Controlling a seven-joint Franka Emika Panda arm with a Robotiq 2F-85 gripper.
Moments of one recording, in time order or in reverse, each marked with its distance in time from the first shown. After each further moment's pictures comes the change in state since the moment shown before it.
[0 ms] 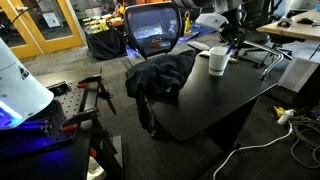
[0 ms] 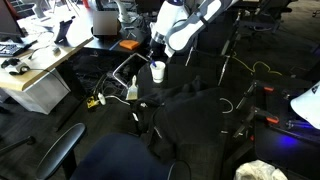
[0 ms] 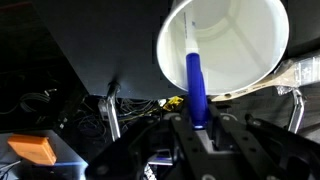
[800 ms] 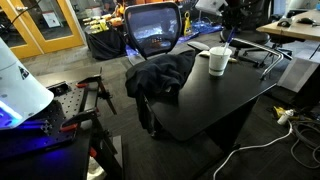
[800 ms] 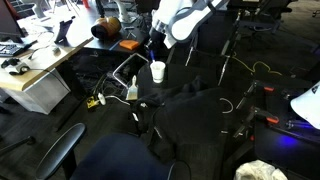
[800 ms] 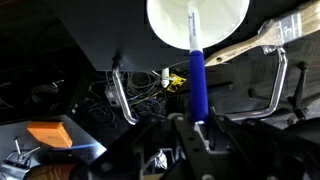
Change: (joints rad) arm 0.014 -0.120 -0.010 -0.076 0.000 0.031 0.094
